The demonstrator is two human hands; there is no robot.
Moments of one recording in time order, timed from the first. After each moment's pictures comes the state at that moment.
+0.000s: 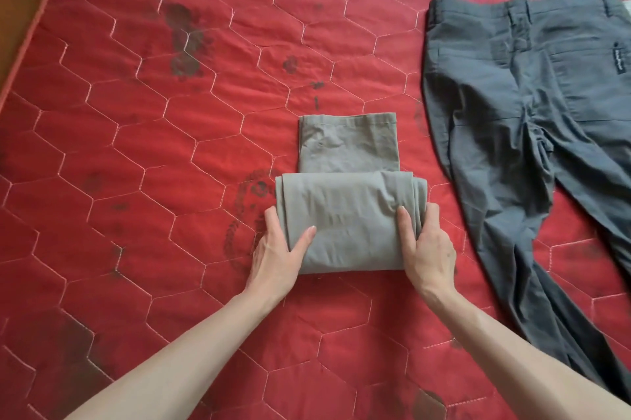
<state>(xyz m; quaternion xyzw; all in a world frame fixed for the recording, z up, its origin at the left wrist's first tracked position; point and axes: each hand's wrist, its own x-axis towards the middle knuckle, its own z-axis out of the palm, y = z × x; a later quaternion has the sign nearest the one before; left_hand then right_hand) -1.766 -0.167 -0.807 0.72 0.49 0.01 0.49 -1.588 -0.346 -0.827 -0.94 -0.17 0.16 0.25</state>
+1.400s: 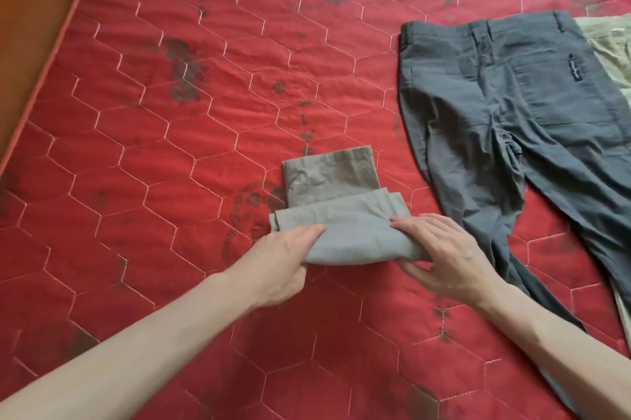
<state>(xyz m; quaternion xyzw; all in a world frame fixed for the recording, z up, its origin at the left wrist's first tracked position) -1.751 -0.148 -0.738 0.93 0.13 -0.19 0.30 -1.540 -0.396 -0.774 -0.79 -0.58 0.10 0.21</state>
